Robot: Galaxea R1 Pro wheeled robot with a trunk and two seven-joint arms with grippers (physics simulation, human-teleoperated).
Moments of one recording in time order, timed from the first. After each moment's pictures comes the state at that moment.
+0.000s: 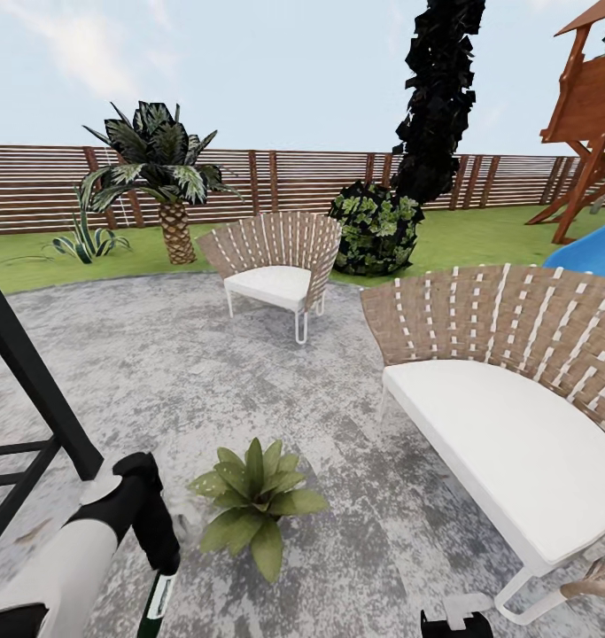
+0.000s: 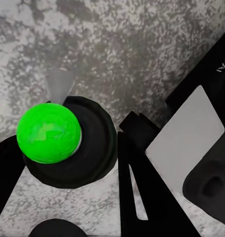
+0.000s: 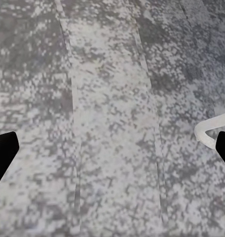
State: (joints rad) left arm -0.75 0.09 0.15 -0.60 -1.38 0.56 -1.53; right arm -0.44 -0.05 0.09 -0.03 0.08 -0.38 -0.22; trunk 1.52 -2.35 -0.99
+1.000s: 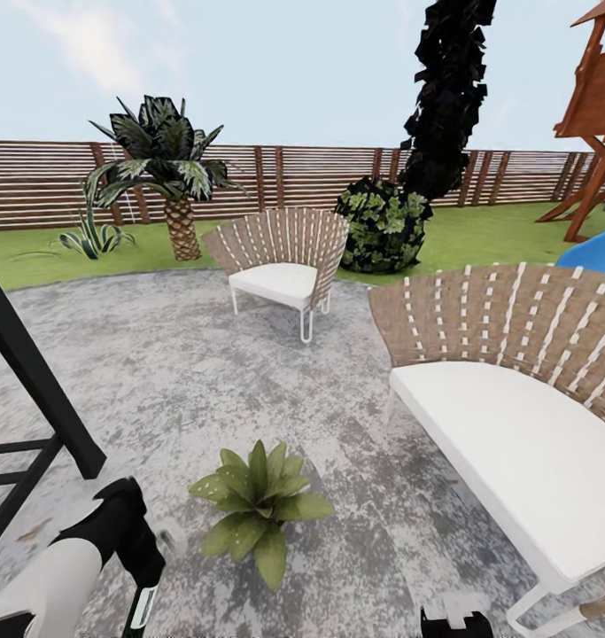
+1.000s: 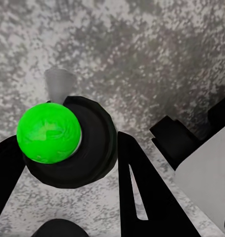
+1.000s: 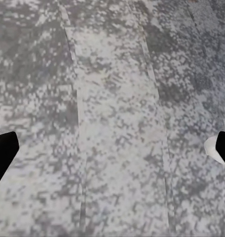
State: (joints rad) left arm -0.71 0.13 0.24 -0.48 -1.30 0.56 -1.22; right arm -0.44 -0.05 0.08 -0.03 0.07 -0.38 -0.22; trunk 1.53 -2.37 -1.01
